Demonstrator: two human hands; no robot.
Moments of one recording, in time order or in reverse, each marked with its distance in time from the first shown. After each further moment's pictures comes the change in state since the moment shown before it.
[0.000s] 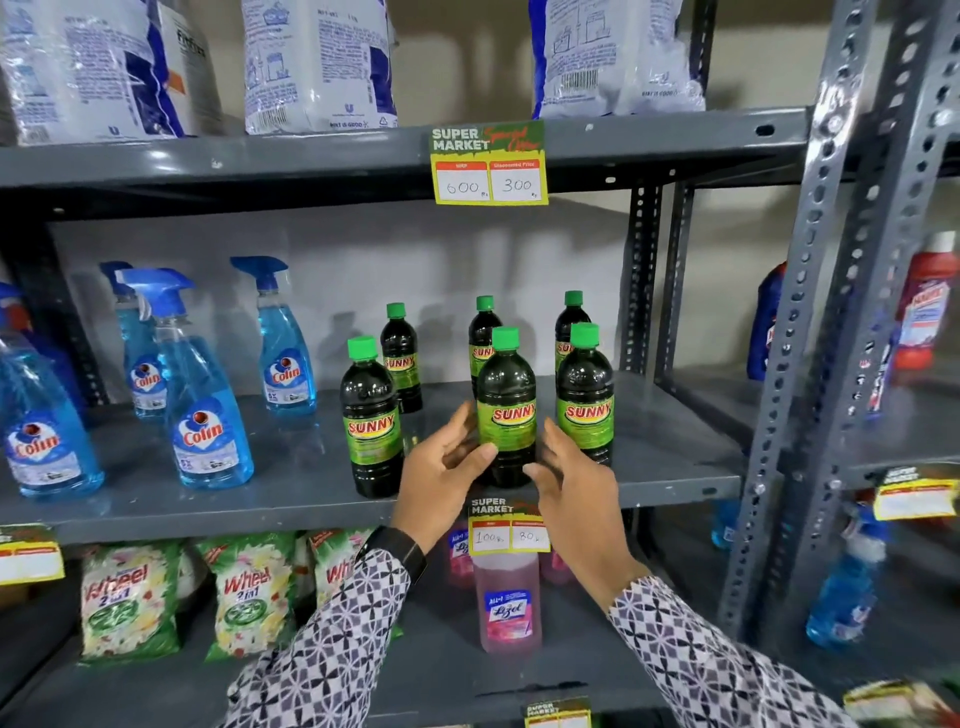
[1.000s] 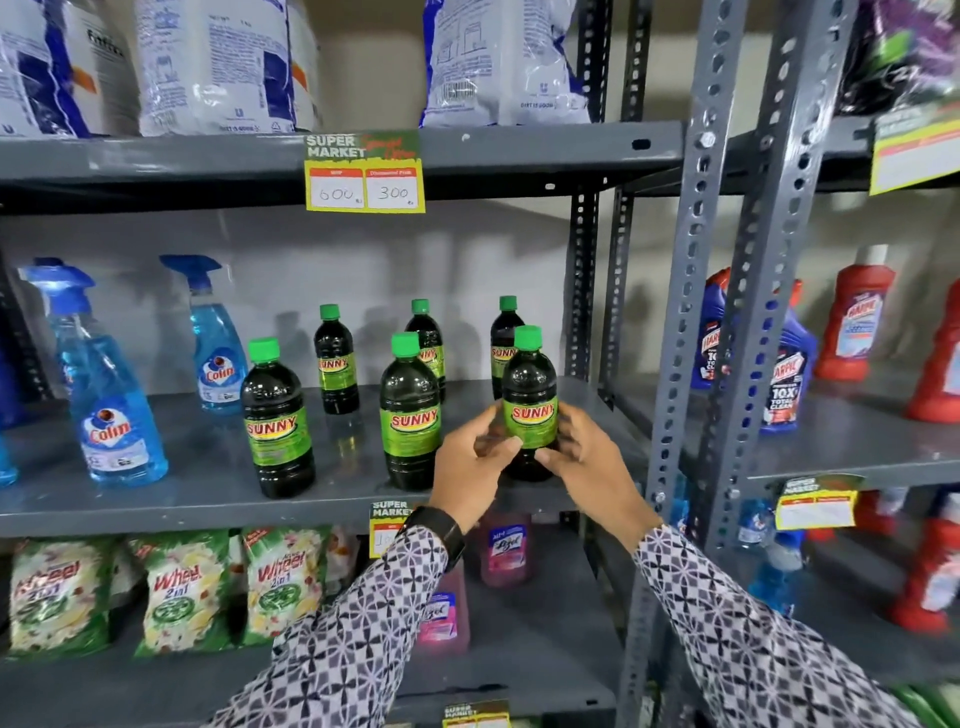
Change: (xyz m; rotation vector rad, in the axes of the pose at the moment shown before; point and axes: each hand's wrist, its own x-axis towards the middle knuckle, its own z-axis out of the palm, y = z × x) left_hand 0.023 0.028 0.148 0.057 0.044 -0.015; right_hand 0.061 0.094 -0.112 0.226 -0.224 0.165
